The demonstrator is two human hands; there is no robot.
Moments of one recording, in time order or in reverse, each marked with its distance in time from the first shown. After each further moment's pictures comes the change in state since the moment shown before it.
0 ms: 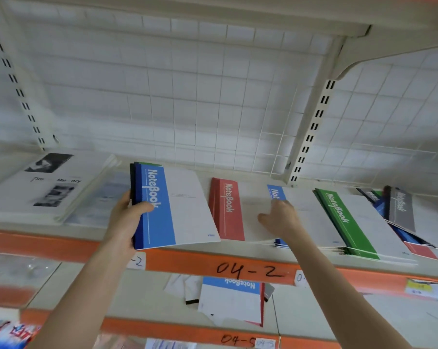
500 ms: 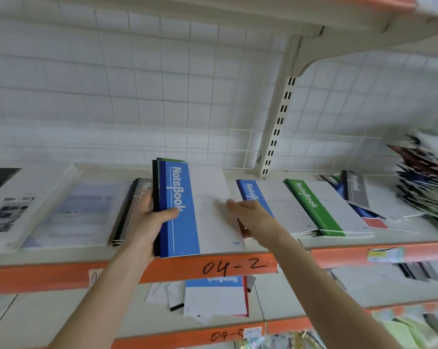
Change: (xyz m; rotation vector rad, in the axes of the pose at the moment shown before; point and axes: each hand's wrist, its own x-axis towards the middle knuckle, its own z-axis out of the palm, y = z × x) left_hand -0.007 -0.006 0.047 -0.011 -0.324 0.020; right_hand -0.048 -0.028 -0.013 0.742 -0.255 0.128
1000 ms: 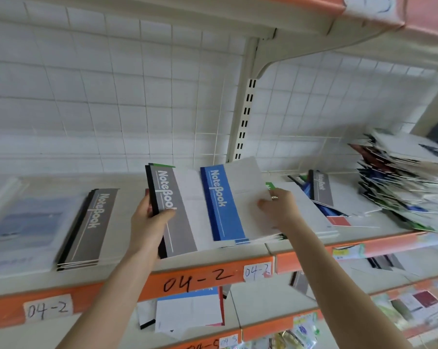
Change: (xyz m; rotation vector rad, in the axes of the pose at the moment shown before) left_hand 0.014 -0.015 0.076 0.044 0.059 0.054; right_hand 0.024 0.037 -0.111 -0.077 0.533 -0.036
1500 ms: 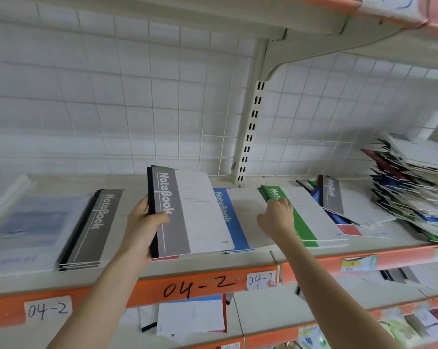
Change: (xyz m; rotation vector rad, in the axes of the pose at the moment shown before) left_hand 0.005 0.009 -0.010 0.011 -0.051 -0.064; right_hand 0.015 0.012 0.024 -0.706 0.014 -0.155
